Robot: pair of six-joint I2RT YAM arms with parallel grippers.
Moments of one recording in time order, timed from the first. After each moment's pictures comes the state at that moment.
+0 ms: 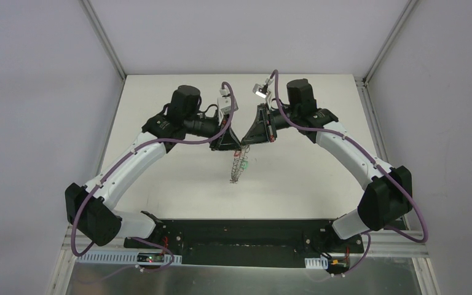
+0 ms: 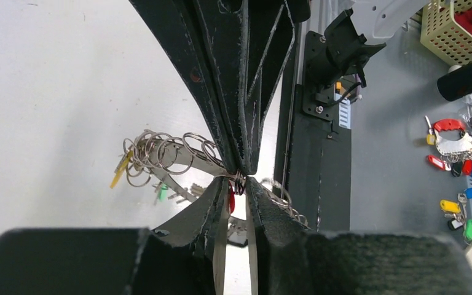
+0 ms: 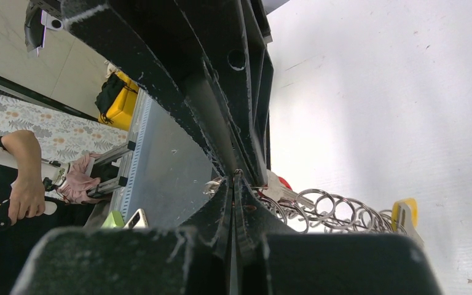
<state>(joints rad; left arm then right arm) -0.55 1.31 1.25 -0.46 0.90 0.09 0.51 1.50 1.30 -0.31 -1.23 0.19</state>
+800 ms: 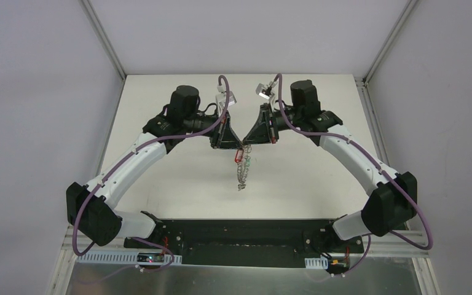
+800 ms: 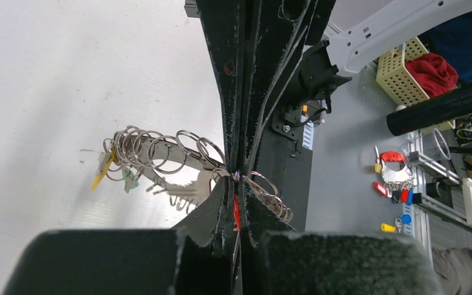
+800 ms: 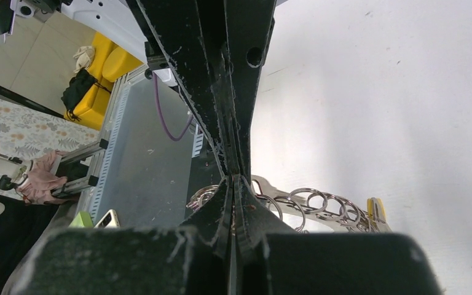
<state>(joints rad) -0.53 1.31 1.21 -0.37 0.93 -0.15 0.51 1.46 1.27 -0.31 -1.19 0.11</state>
